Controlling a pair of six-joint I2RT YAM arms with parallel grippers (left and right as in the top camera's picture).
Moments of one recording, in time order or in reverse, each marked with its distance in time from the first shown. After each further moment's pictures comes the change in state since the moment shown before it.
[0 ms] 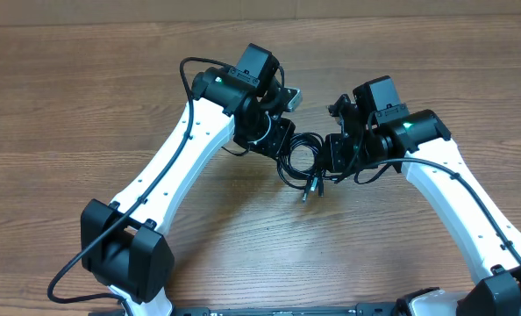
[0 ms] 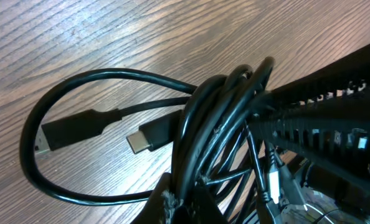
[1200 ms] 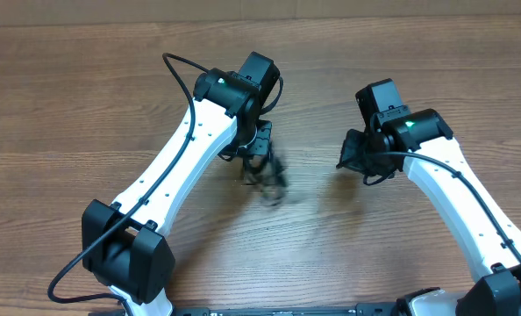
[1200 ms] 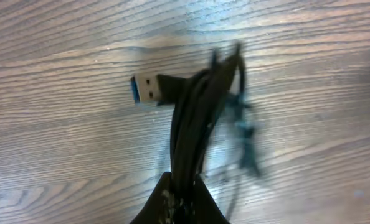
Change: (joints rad) left arm -0.010 0.000 0.001 -0.132 -0.459 -0.264; right arm -0.016 0.004 0.001 -0.093 0.362 0.393
